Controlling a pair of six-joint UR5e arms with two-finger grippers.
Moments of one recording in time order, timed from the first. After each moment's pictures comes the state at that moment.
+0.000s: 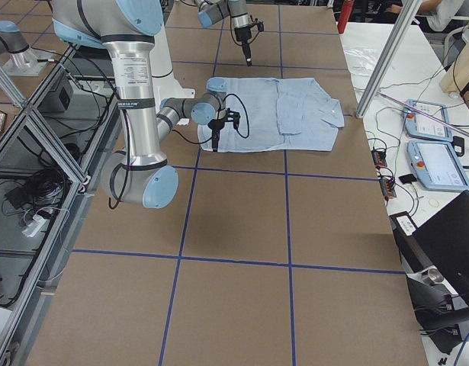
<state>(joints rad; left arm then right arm) -0.53 -1.99 -2.01 -1.90 -1.79 -1.46 0.37 -1.41 2.01 -1.54 1.86 1.24</state>
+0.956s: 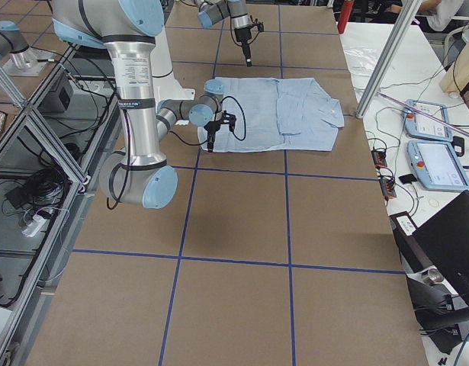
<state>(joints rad) -0.53 -1.99 -2.00 -1.90 -1.79 -1.45 0.35 -1.42 2.00 -1.54 1.88 1.25</state>
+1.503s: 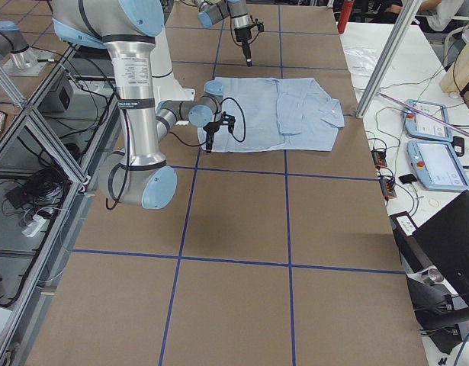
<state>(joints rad) -0.53 -1.99 -2.00 -1.90 -1.79 -1.46 0.35 -1.42 2.00 -1.54 1.91 1.25</state>
